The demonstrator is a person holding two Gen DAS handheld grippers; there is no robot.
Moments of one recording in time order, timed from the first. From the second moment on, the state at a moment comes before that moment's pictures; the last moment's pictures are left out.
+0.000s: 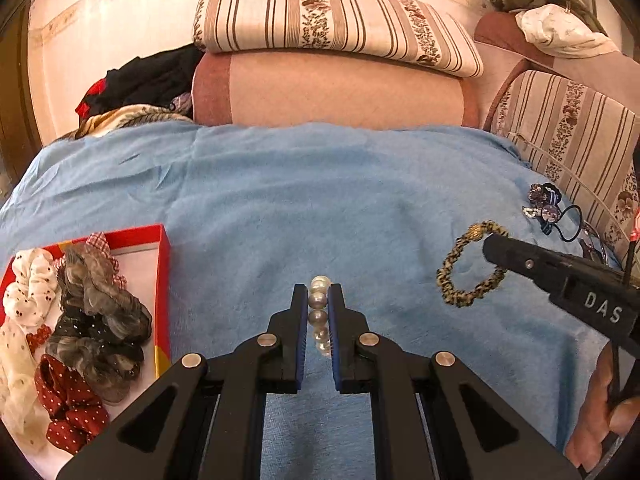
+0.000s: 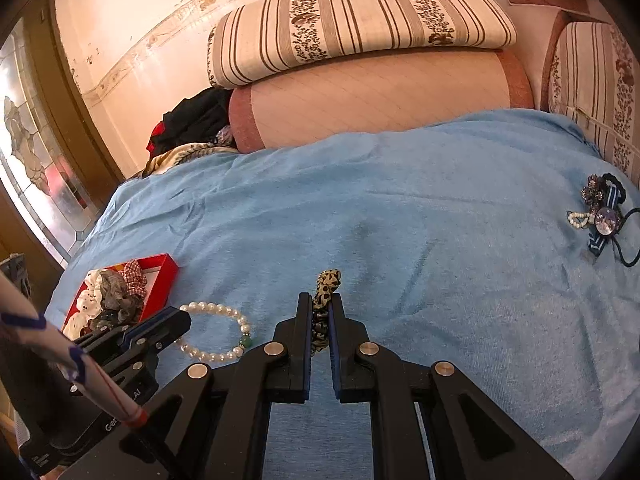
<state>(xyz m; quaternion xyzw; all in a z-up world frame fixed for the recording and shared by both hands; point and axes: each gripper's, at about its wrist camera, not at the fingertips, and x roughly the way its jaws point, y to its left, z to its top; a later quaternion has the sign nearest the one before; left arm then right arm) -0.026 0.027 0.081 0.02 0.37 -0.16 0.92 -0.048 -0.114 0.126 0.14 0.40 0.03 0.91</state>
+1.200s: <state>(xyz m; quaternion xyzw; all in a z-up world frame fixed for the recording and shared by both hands) -0.017 0.017 0.080 0.04 0.35 -0.14 0.93 -0.038 -0.091 0.122 0.10 0.40 0.03 0.91</state>
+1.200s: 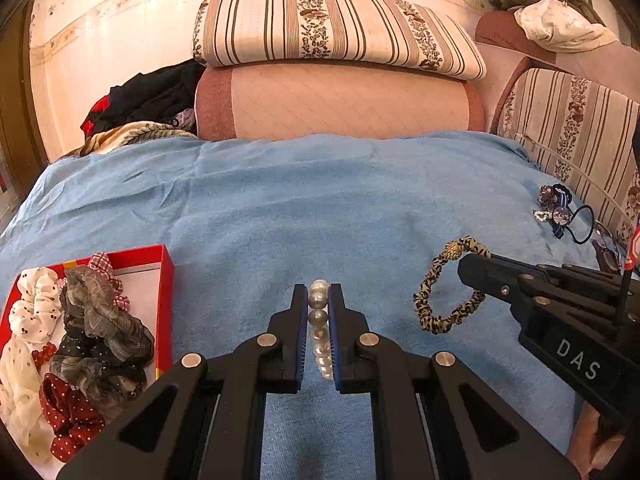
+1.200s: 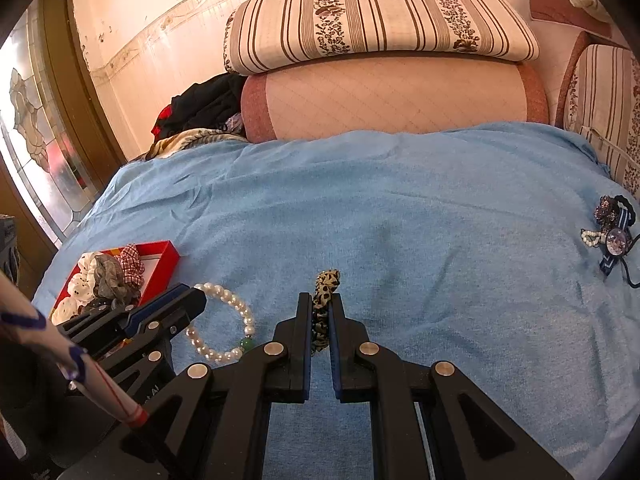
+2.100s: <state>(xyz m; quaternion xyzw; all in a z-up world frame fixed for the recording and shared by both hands) -0.130 0.084 0.157 -0.04 0.31 -0.11 0.94 -0.137 -0.043 0.193 0.08 0.37 0.03 0.92</state>
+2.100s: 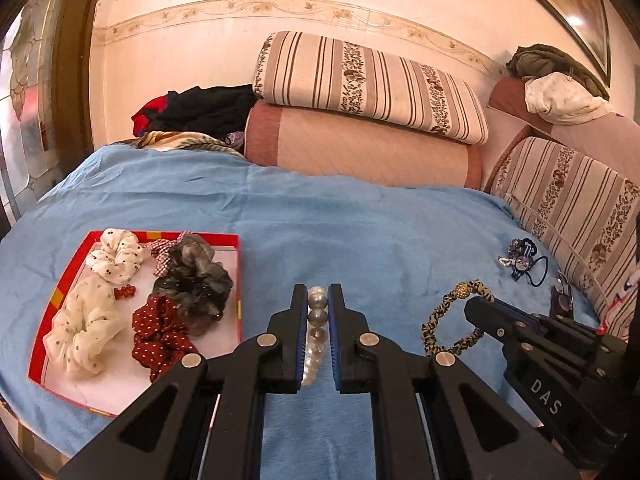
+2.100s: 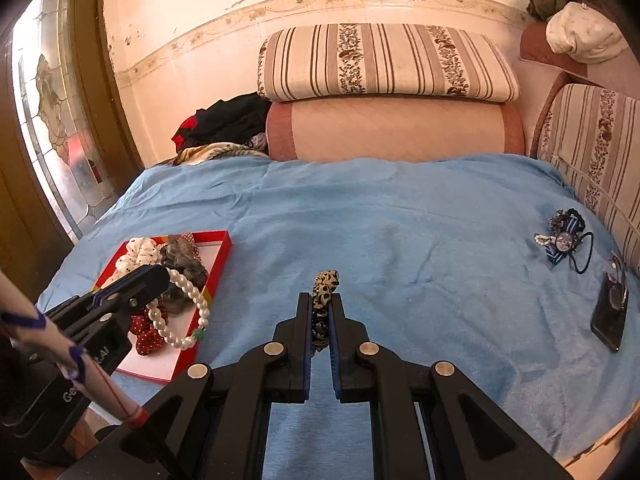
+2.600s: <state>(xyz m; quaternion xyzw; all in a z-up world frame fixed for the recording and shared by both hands) -0.119 0.112 0.160 -0.03 0.30 -0.08 0.95 -0.118 -0.009 0.198 0.07 0.38 0.07 0.92</state>
